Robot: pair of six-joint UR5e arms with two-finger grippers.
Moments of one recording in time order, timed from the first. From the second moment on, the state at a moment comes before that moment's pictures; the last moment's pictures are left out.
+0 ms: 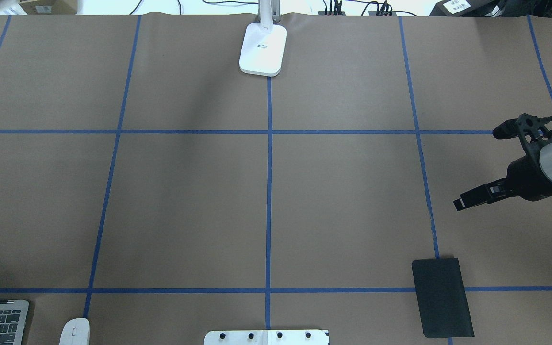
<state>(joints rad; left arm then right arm) -1.49 -1.20 -2.24 -1.11 -2.38 1.00 0.85 -1.70 2.07 -1.16 2.29 0.76</state>
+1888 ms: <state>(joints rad) -1.21 -1.16 -2.24 -1.13 -2.46 1.12 0.85 -1.73 2.07 -1.15 2.29 0.70</state>
